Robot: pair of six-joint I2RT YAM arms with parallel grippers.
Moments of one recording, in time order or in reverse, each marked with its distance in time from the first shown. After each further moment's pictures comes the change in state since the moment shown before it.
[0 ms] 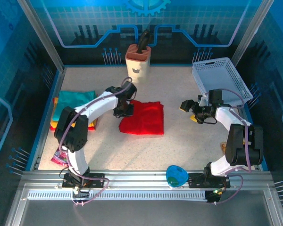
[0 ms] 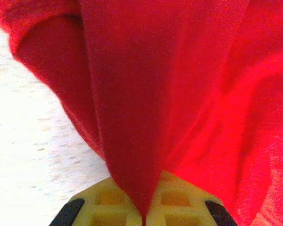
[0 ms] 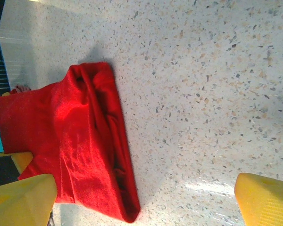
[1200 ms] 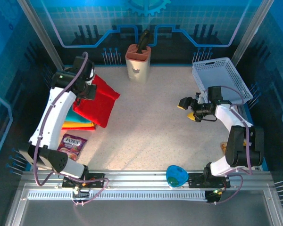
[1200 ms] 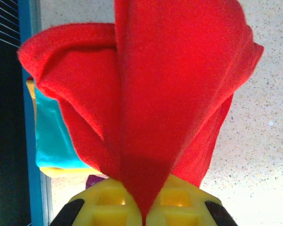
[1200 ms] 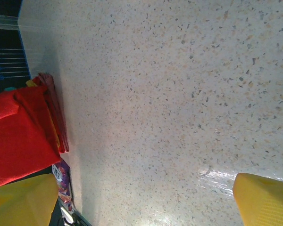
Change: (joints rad) left arm 0.287 -0.343 0.362 -0.442 -0.206 0.394; right arm 0.031 -0.019 0.072 -0.104 -0.059 0.026
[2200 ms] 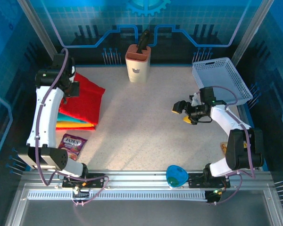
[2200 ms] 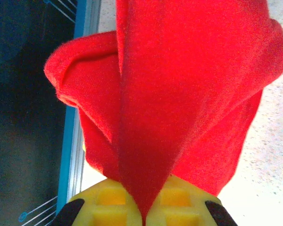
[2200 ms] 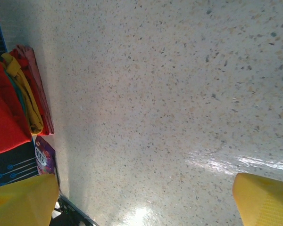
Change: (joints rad) left arm 0.230 0.000 0.013 -0.005 -0.030 0.051; right arm 0.121 -0.029 -0.002 -0.064 0.072 0.011
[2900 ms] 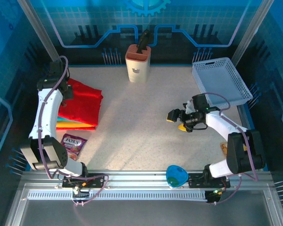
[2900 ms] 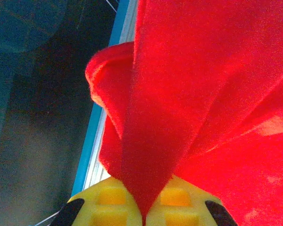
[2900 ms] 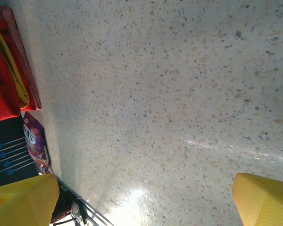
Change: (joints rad) left arm 0.138 0.010 -0.261 0.309 -0.088 0.034; right arm 0.093 -0.037 -0.124 0.060 0.000 0.042
